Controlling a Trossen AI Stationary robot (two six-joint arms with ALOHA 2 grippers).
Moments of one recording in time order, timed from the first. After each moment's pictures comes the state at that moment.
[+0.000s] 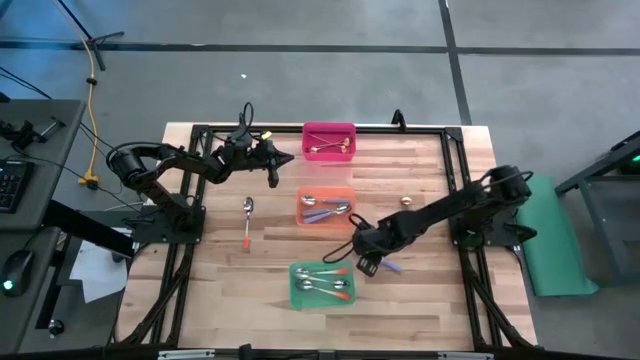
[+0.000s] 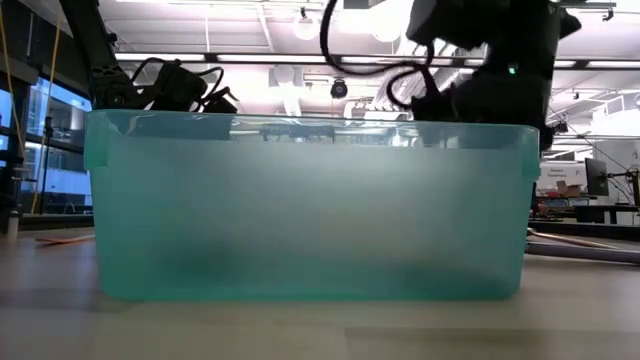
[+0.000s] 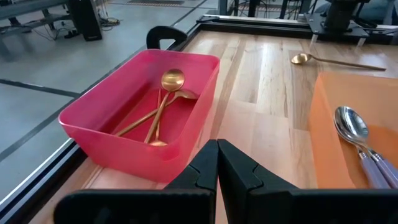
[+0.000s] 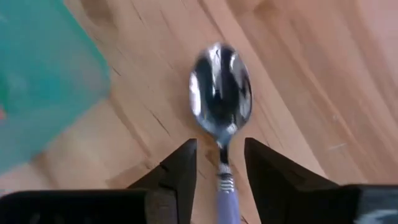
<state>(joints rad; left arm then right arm) 0.69 1.57 0.42 0.83 0.38 0.15 0.27 1.70 0.97 -0.55 -0.01 0.83</state>
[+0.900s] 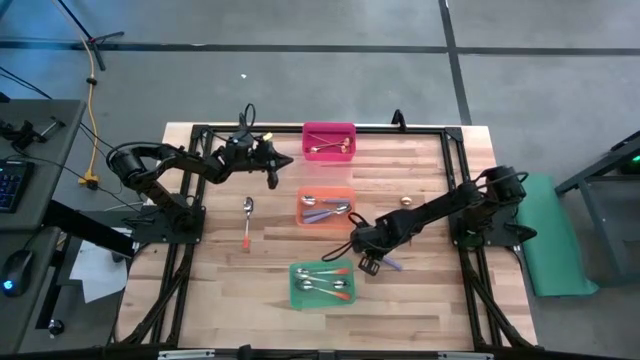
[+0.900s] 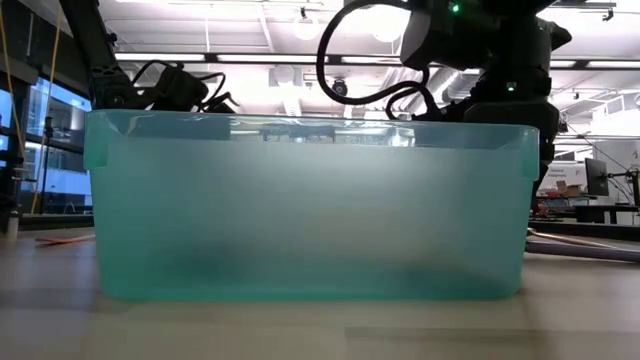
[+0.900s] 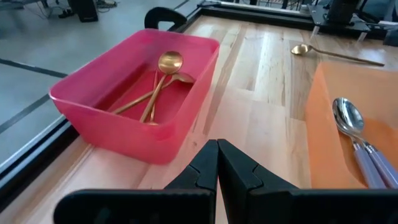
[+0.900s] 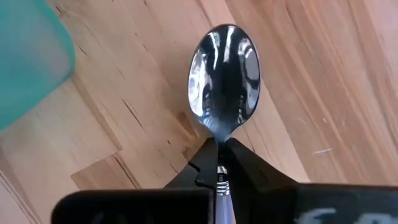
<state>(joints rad) 0.69 1.57 0.42 0.78 0.38 0.11 0.25 1.75 0.97 -0.57 -0.04 0.73</state>
